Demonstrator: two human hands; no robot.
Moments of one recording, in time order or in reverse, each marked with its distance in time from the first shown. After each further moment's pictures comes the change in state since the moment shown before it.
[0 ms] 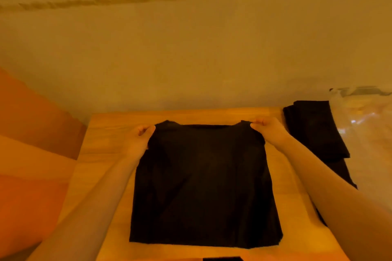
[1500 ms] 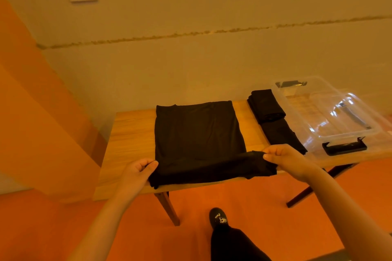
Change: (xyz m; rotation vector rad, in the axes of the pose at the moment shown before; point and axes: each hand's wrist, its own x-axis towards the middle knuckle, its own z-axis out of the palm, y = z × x) left_hand -0.297 -0.077 -0.103 0.045 -0.197 0.306; right_hand -0.340 0.078 0.002 0.104 -0.074 -0.265
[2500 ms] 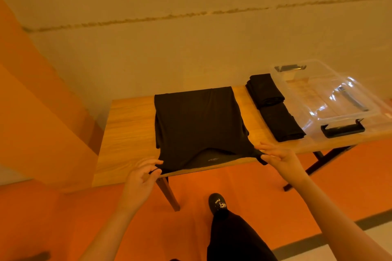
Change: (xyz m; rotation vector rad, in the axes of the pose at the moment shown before) left_hand -0.009 -0.062 0.014 0.309 0.044 0.291; right_hand -0.013 0.056 0.044 0.059 0.281 -0.146
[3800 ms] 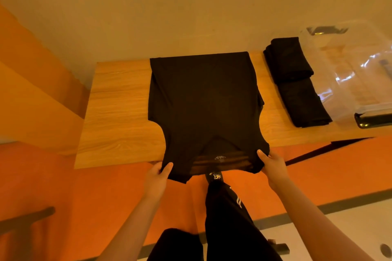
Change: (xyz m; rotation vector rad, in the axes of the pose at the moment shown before) left_hand 0.022 -0.062 0.105 -0.335 0.011 -0.573; right_hand 0.047 0.098 0.074 0.410 0.253 0.680
